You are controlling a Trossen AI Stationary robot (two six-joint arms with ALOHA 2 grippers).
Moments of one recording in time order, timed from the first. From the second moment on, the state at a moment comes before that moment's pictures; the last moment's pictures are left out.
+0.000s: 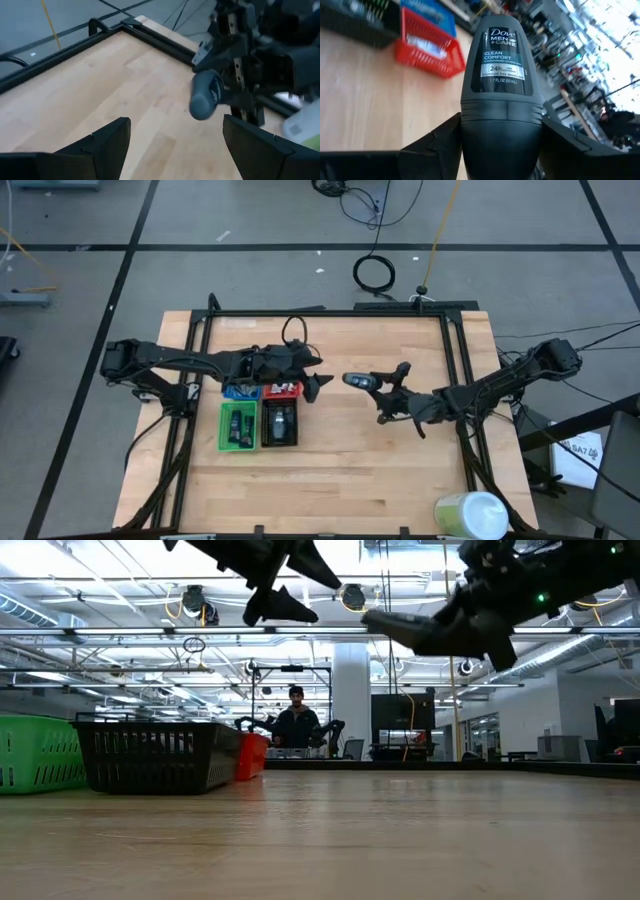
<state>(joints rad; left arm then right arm) 0.02 1.47 1.07 -0.02 -0.22 -0.43 0.30 1.20 0.47 0.37 0.87 -0.50</state>
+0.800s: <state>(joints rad) 0.03 1.61 1.07 0.19 -0.09 -0.60 0.33 1.20 0.47 0.44 0.87 -0.51</state>
